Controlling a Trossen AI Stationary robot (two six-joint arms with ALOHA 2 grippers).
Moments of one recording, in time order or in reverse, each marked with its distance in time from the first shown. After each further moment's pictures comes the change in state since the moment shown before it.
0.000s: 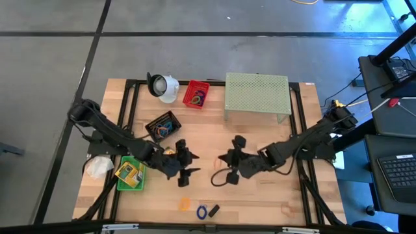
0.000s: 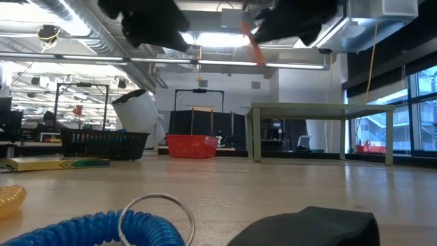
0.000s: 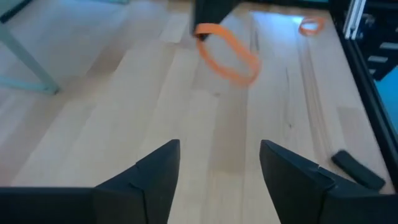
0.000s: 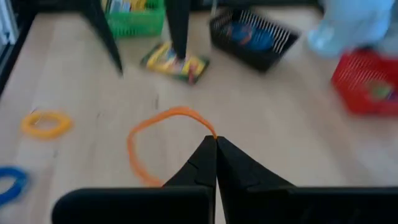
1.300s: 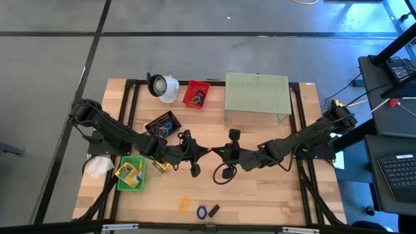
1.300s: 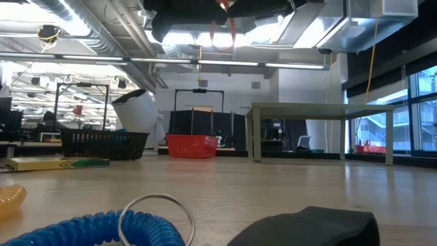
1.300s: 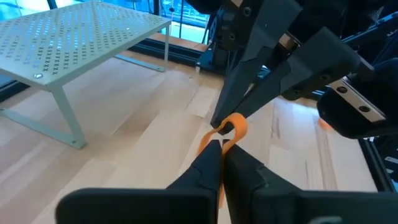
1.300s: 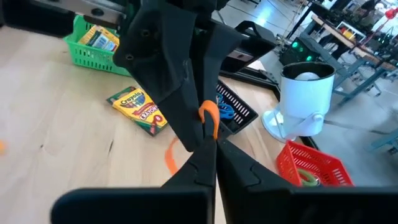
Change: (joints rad) left arm 0.099 0.026 0.000 0.297 -0.102 0.033; right arm -0.050 0.000 0.000 0.252 0.089 -0.478
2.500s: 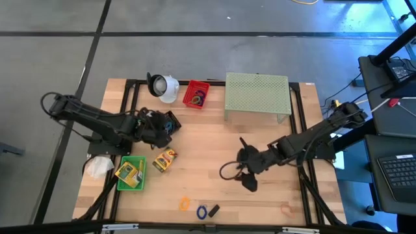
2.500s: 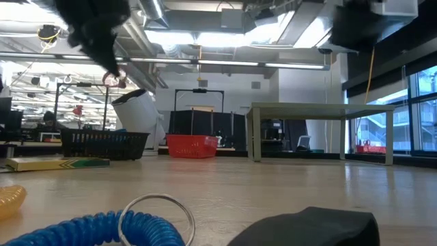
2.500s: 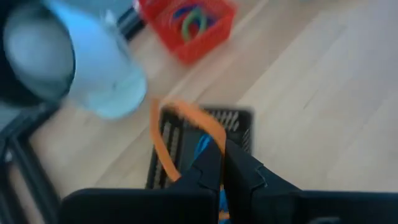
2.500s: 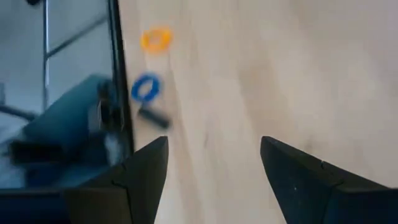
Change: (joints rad) left arm 0.141 -0.375 -0.028 -1.192 -0.095 -0.439; right arm 0.051 -0.154 0.000 -0.547 -0.620 0.905
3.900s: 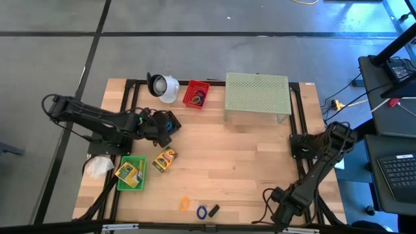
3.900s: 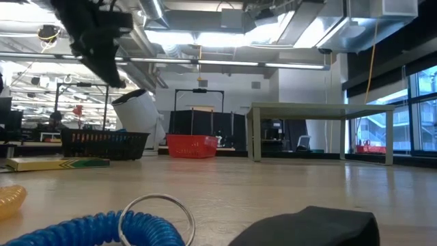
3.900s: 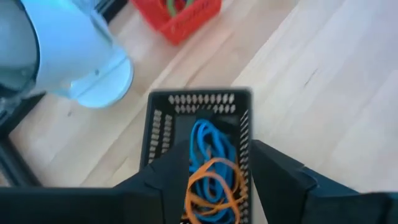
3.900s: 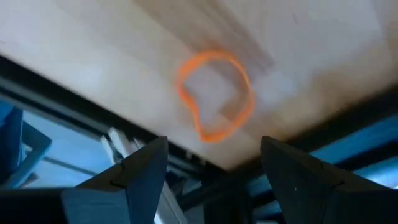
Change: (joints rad) left arm 0.075 -0.003 -0.056 0.063 0.114 0.109; right arm 0.532 0.335 0.000 -0.281 -0.501 1.037
